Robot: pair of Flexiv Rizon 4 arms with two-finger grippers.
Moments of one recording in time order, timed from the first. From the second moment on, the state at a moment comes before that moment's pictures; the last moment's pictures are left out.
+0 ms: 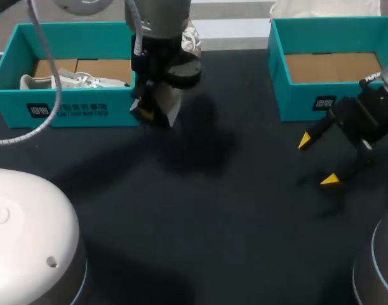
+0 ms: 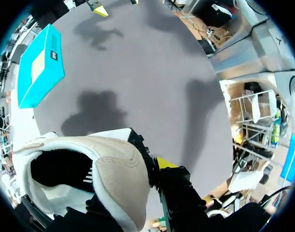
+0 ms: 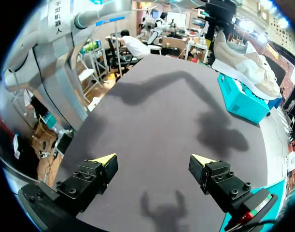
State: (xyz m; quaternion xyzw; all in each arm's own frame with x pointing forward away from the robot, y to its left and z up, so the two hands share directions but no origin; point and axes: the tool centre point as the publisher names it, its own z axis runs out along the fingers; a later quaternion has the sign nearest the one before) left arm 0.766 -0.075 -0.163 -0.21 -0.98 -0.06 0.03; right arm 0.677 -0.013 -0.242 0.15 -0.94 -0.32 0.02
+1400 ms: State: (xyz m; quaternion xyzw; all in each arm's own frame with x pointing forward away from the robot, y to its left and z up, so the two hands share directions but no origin) left arm 0.905 0.053 -0.150 -0.29 -0.95 -0.07 0.05; right arm 0.677 -0.013 -0.242 0.15 -0.94 -0.32 0.02
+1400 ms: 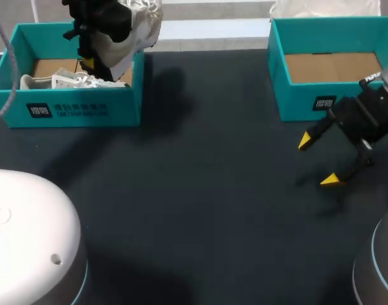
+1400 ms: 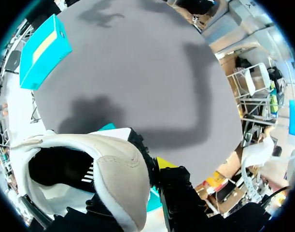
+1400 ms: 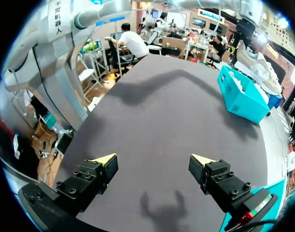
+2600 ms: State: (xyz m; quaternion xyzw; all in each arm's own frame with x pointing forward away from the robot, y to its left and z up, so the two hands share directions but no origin) left arm 1.059 0.164 -0.145 -0.31 -0.94 -0.08 0.10; right arm 0.677 -0.013 -0.242 0.15 -0.94 -0.32 0.02
